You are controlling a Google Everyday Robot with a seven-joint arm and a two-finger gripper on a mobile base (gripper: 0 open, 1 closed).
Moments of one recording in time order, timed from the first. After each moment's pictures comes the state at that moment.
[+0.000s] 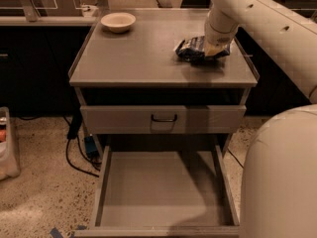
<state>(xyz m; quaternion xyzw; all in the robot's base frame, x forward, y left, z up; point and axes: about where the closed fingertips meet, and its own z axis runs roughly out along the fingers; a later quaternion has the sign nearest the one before) 0.772 -0.183 0.870 -0.71 0.64 -0.20 0.18</state>
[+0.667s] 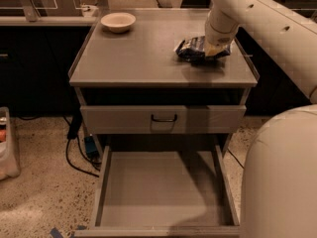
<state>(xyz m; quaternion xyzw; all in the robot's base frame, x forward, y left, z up) 0.772 -0.183 0.870 -0.71 0.64 -0.20 0.18</state>
